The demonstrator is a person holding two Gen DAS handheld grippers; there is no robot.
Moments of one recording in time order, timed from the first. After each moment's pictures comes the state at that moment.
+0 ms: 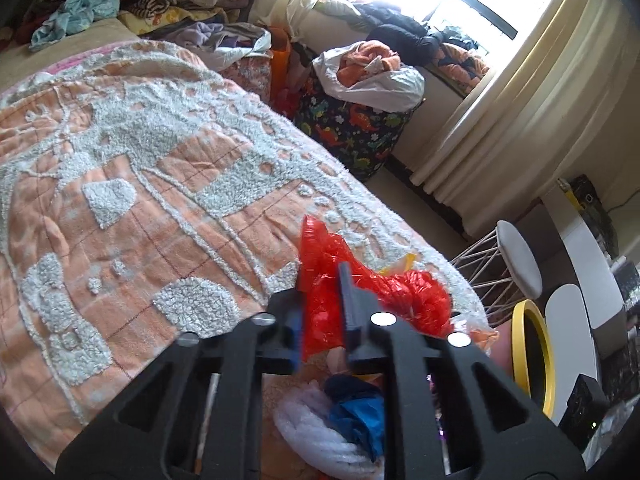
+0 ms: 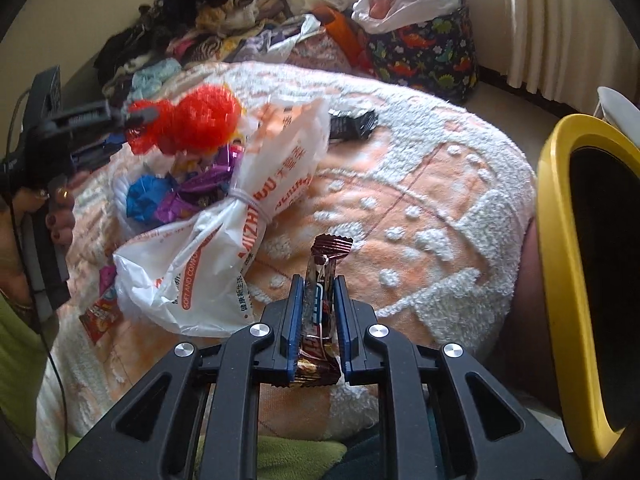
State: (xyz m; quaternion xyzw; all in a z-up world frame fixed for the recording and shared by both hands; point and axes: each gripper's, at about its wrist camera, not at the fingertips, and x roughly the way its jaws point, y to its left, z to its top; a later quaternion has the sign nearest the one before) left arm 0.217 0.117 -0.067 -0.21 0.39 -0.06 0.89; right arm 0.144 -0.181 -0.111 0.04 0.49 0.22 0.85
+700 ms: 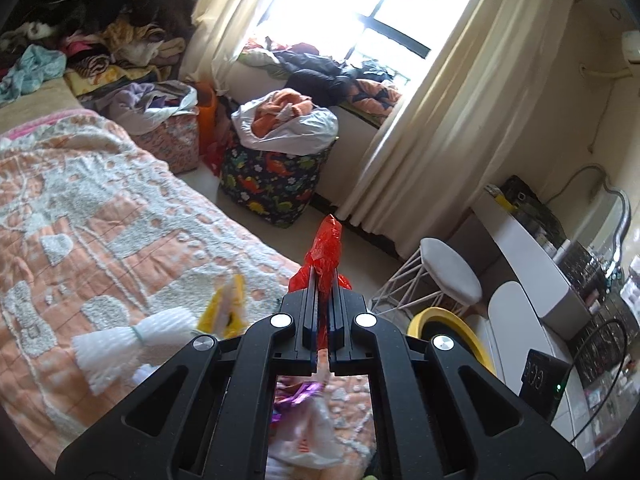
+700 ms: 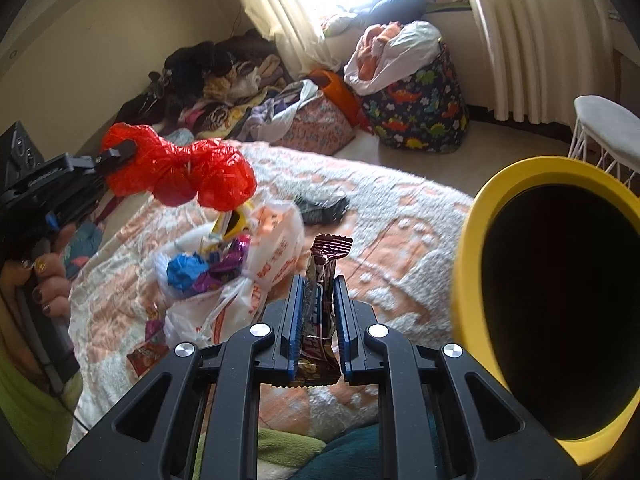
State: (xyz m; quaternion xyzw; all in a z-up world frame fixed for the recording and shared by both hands) left arm 0.164 0.030 0.015 -0.19 0.28 -0.16 0.93; right arm 0.138 -0.246 -0.049 0.11 0.40 0.22 0.88
